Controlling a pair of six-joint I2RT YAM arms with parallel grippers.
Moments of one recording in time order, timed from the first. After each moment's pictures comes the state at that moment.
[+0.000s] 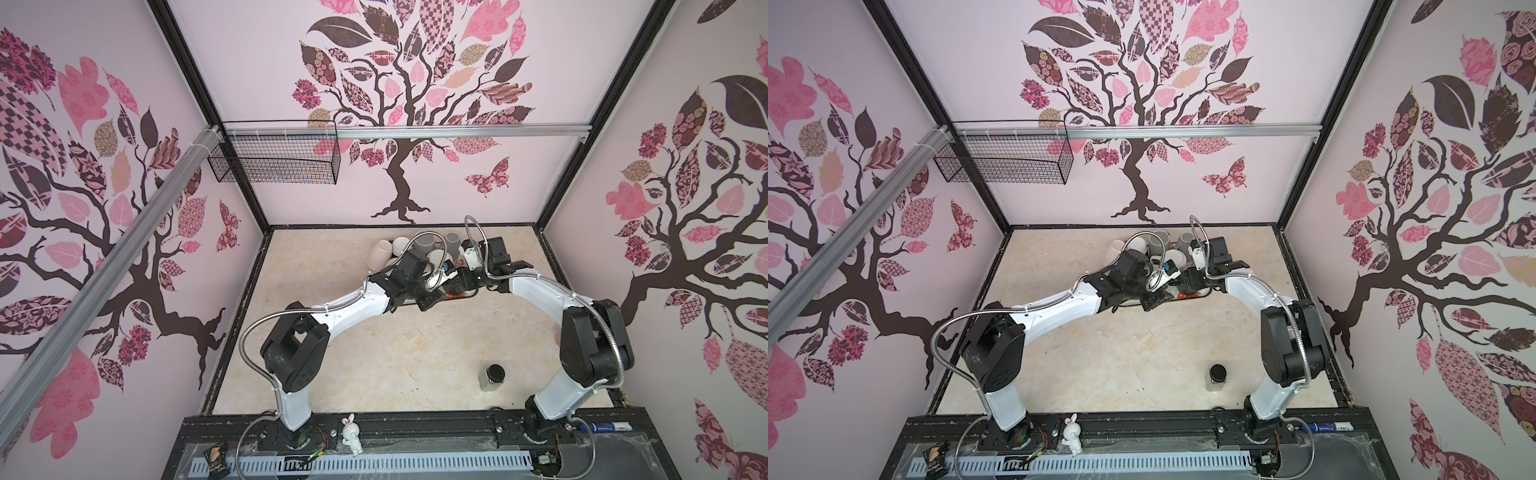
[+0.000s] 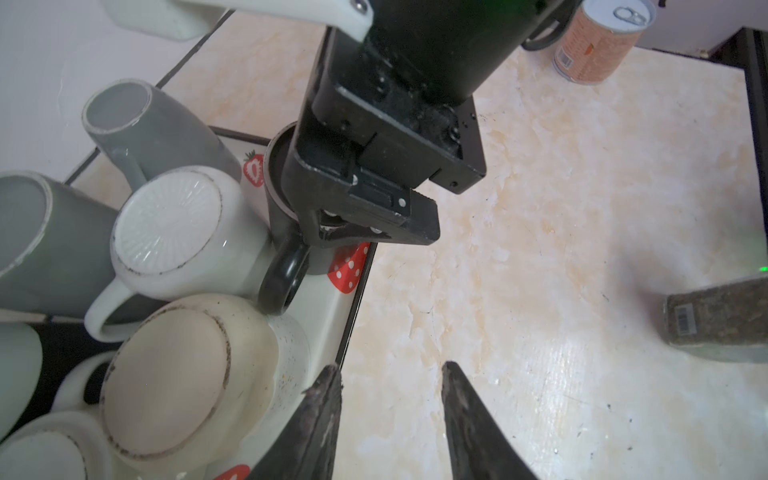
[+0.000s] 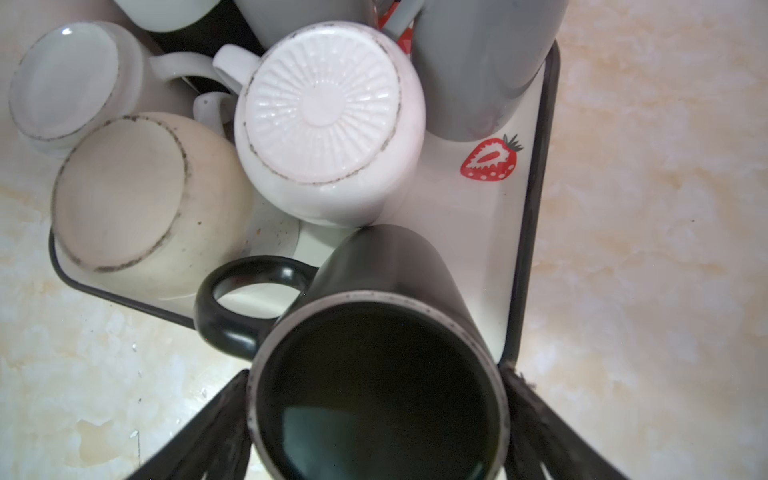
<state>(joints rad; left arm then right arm) -0.76 1.83 1.37 -0.25 0.30 0.36 0.24 1.67 1.15 -0.39 -0.18 -0.07</state>
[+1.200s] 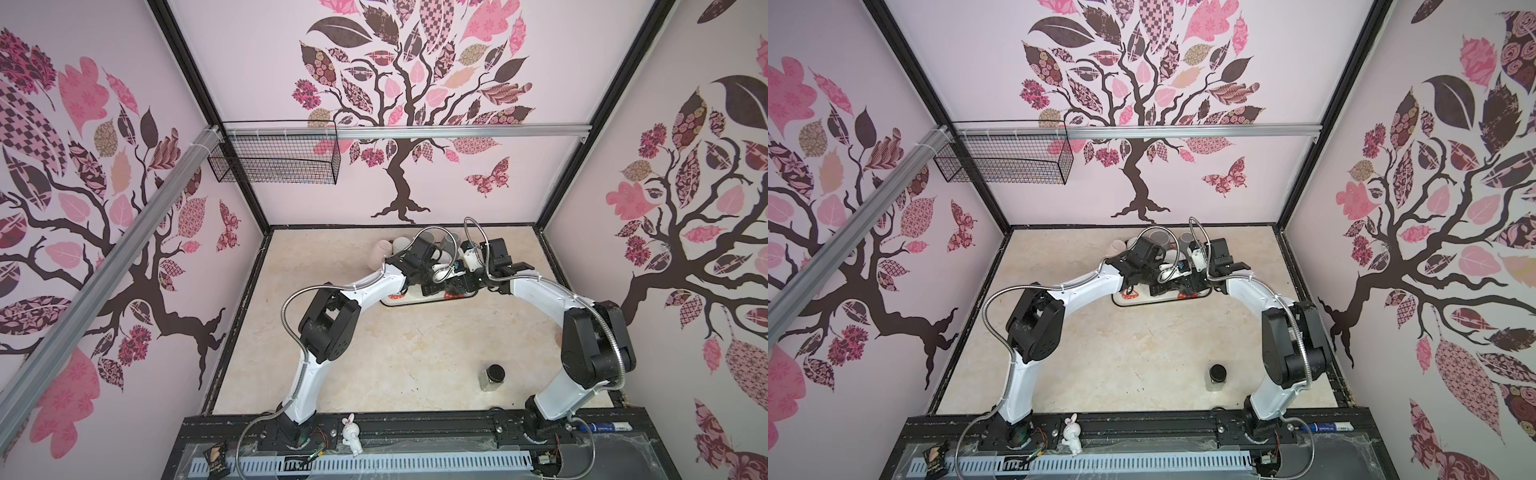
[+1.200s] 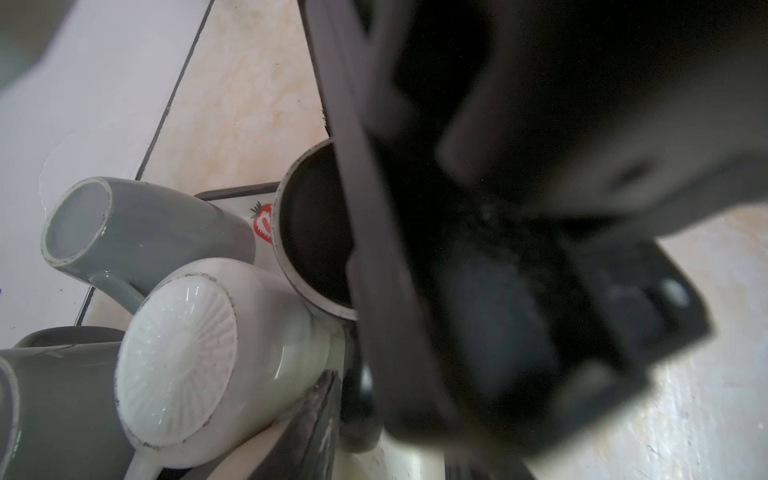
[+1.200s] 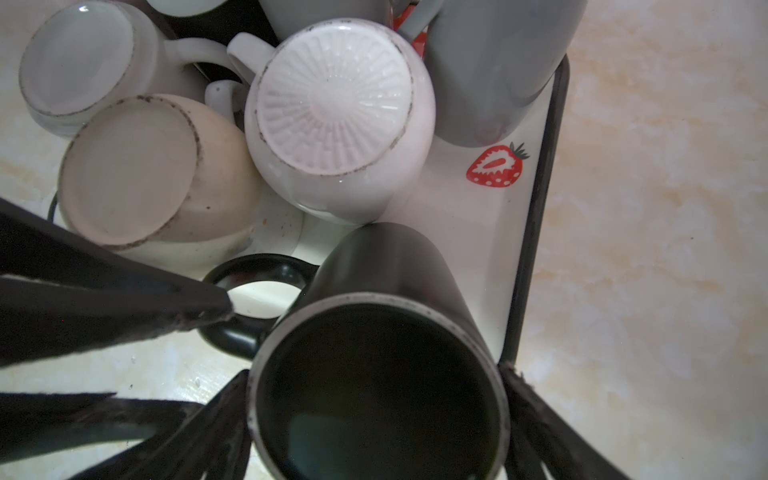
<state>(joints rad) -0.71 2.15 1.73 -0.36 0.33 0.71 0.24 1.66 1.13 -0.37 -0.19 -0.11</state>
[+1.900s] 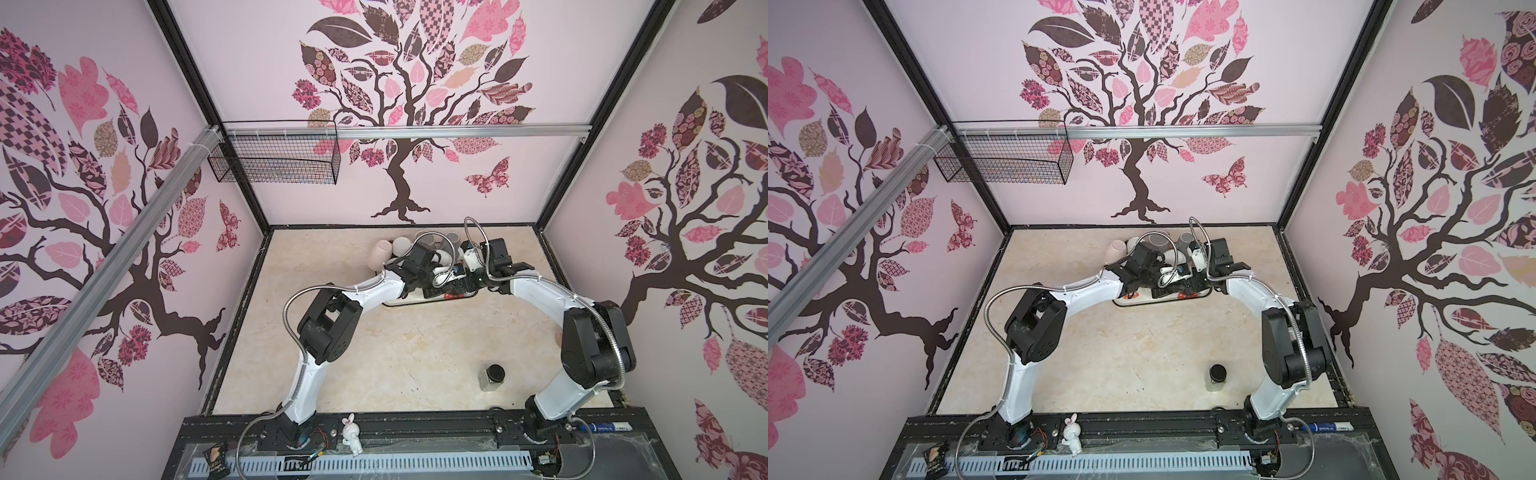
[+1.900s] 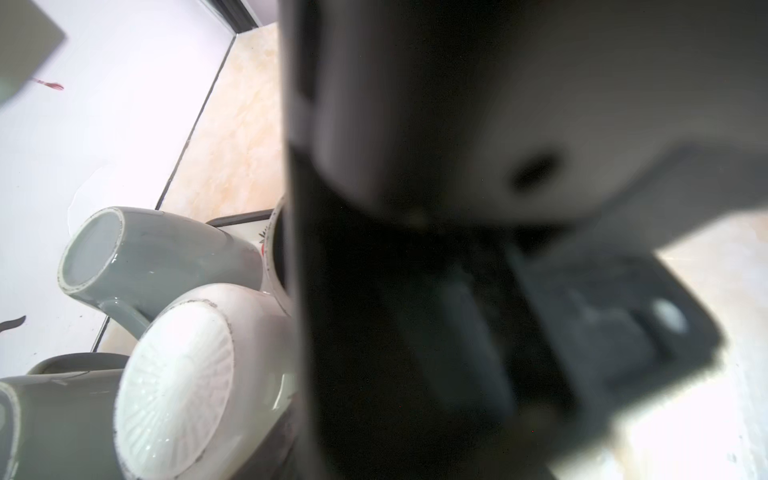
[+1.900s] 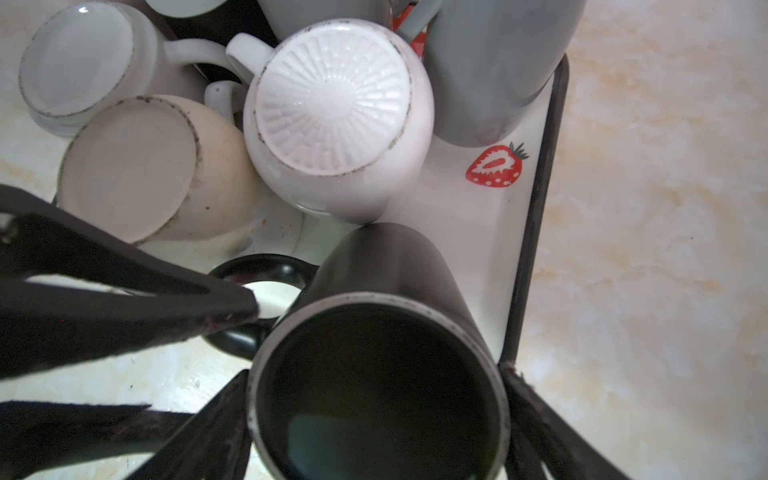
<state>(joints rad) -0.70 2.12 1.60 -0.16 0.37 0.72 0.23 1.66 1.13 -0.37 -0.19 -0.10</state>
